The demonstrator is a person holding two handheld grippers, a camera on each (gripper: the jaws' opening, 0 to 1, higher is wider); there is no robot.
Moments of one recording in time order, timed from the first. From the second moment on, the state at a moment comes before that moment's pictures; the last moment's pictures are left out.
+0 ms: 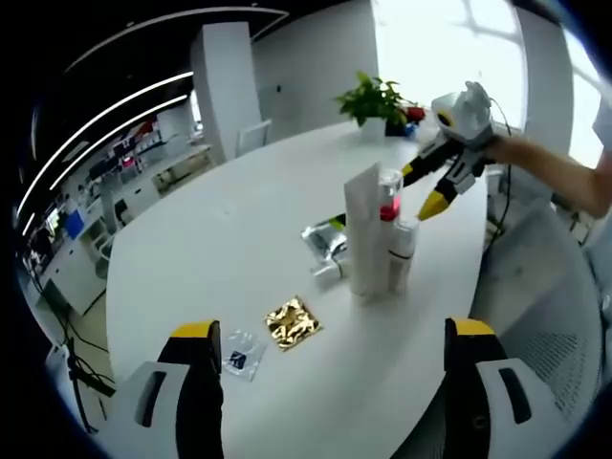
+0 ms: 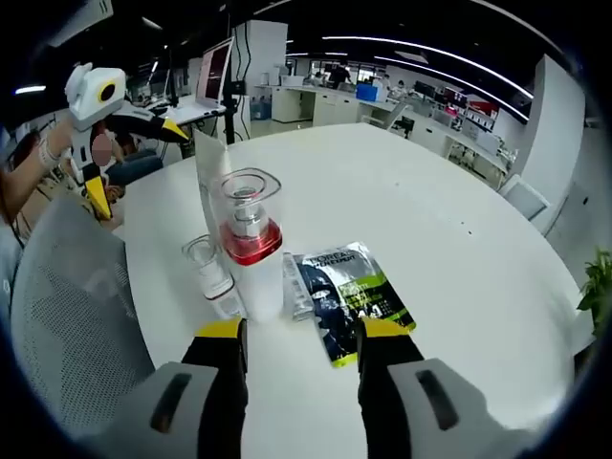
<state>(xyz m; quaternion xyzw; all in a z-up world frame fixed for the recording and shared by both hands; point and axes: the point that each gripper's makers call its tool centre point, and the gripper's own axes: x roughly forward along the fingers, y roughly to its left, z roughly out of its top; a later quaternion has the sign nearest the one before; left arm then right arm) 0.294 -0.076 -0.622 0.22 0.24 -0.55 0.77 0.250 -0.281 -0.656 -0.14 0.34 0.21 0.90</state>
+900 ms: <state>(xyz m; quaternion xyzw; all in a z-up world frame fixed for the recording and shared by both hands) 0.361 -0.140 -0.687 0.31 0.22 -0.62 0.68 0.269 -0.273 -0.707 -0.12 0.39 0.27 0.87</state>
